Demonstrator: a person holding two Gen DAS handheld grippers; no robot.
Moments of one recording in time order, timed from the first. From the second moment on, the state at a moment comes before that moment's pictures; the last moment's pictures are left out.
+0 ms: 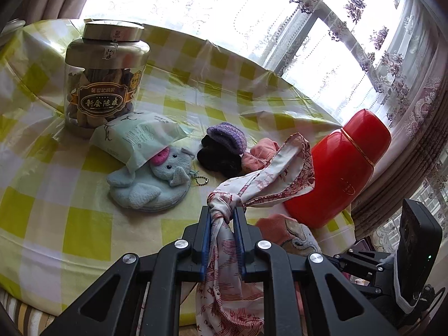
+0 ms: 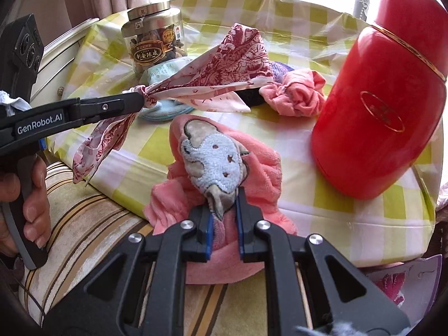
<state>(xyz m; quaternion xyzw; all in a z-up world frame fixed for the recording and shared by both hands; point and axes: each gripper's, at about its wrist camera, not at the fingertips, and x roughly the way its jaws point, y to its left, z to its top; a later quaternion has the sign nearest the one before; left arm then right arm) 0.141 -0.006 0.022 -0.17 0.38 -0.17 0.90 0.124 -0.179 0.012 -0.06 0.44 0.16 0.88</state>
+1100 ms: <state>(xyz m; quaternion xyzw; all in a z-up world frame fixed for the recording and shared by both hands) 0.076 -0.210 0.048 -0.06 0.40 -0.35 0.84 0.000 -0.442 0.037 0.11 0.41 -0.06 0.90</state>
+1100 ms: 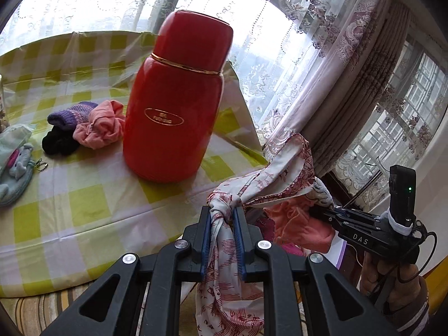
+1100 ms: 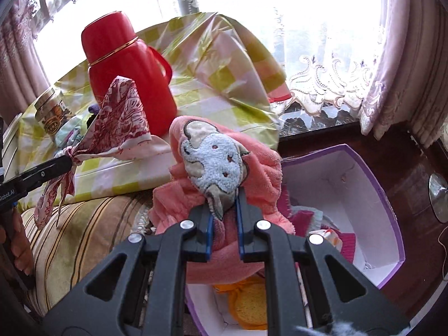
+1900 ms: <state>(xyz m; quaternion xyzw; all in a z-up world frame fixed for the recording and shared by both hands) 0.069 -0.322 0.038 -0.02 0.44 -0.41 0.80 -0.027 -0.531 0.049 0.14 0.37 -0.19 0.90</state>
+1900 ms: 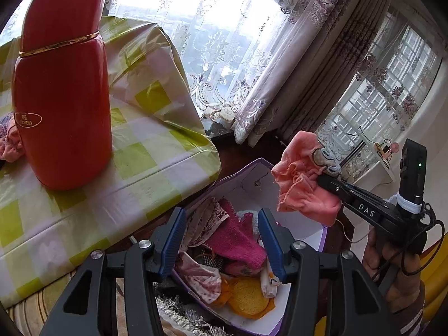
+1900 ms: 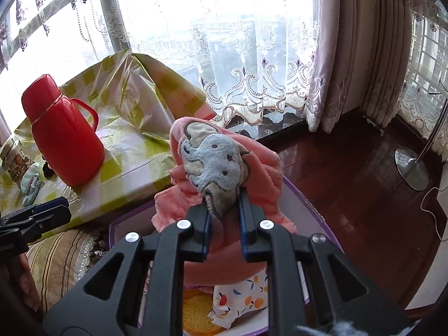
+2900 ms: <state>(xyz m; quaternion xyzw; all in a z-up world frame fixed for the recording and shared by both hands) 0.113 -0.112 0.048 -0.10 0.40 -0.24 0.88 0.017 -0.391 0.070 0.06 0.39 -0.03 0.92</state>
